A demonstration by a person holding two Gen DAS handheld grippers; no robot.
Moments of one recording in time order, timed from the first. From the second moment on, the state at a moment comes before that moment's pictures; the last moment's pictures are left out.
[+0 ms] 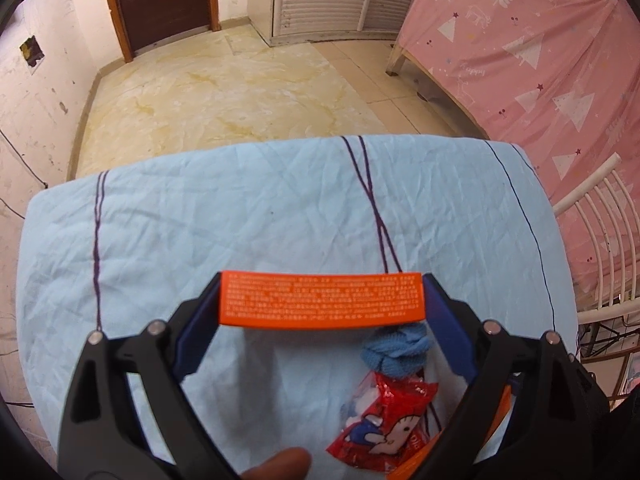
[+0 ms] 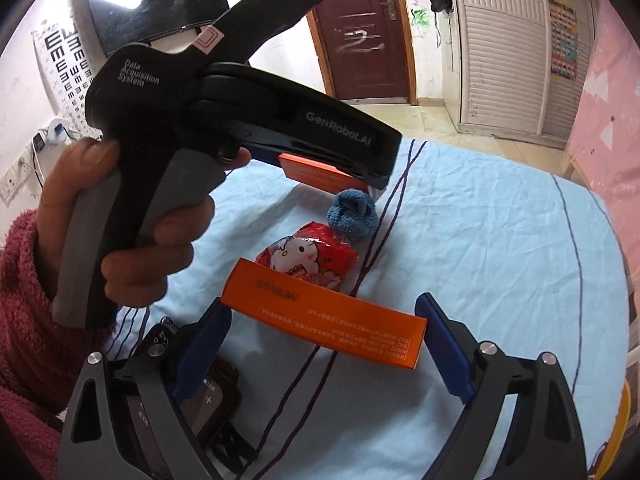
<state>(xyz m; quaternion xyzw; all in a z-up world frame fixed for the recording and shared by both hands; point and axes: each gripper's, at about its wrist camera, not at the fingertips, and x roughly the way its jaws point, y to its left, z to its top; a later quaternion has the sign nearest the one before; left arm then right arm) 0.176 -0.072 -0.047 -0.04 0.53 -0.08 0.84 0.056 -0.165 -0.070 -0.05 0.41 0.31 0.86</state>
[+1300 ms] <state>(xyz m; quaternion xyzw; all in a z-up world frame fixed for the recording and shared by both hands) 0.113 -0.232 0.020 0.08 0.49 -0.10 0.86 -0.008 -0.416 -0.028 0.13 0.30 0.18 0.93</state>
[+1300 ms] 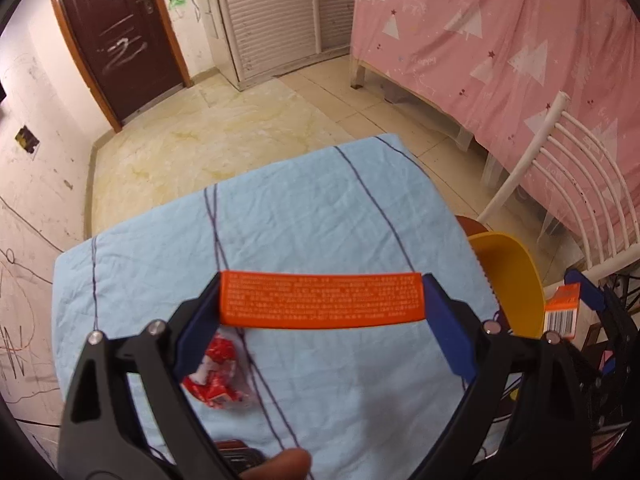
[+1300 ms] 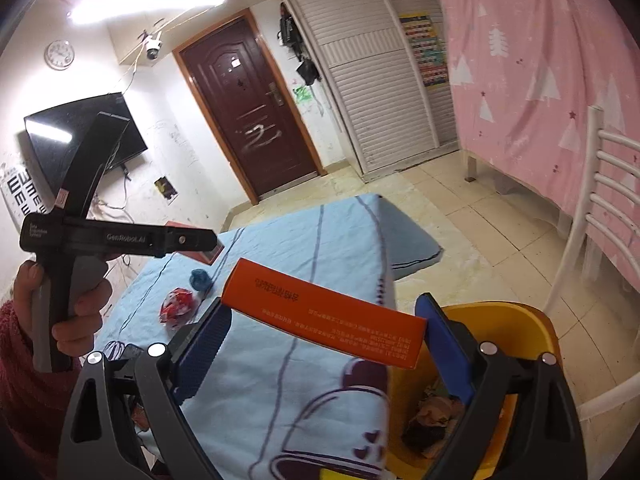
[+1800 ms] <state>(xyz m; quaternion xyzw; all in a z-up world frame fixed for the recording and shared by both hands) 0.110 -0.310 0.008 0.12 0.50 -0.14 0.85 0.007 -0.491 -0.067 0.20 0.32 0.13 0.92</state>
